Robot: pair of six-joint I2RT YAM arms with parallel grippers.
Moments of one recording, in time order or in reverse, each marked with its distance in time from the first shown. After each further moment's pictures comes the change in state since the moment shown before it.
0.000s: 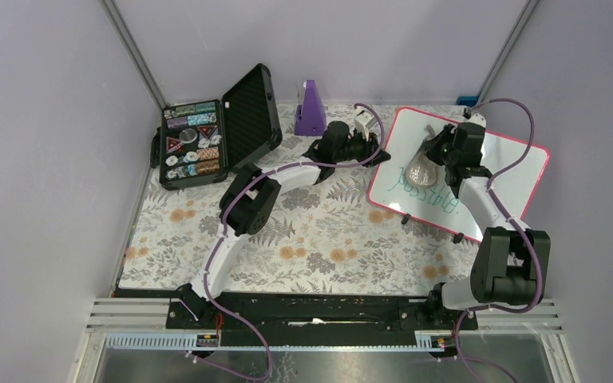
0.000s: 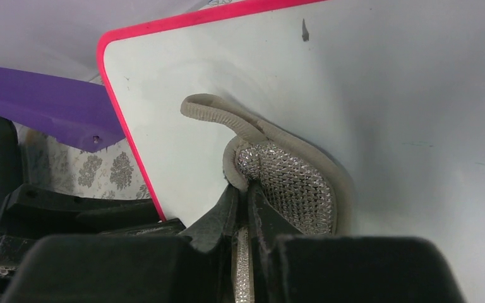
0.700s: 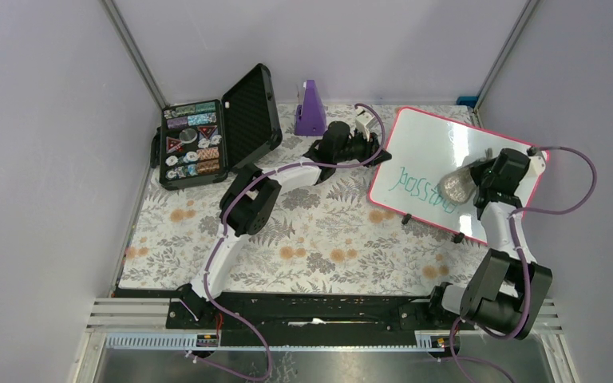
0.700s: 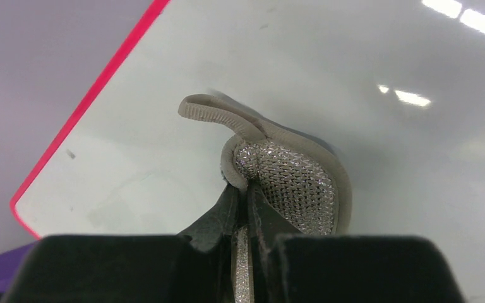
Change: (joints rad) left arm -0.001 -0.001 0.000 0.008 -0.006 0.005; right arm -0.311 -0.168 -0.180 0.008 0.108 0.256
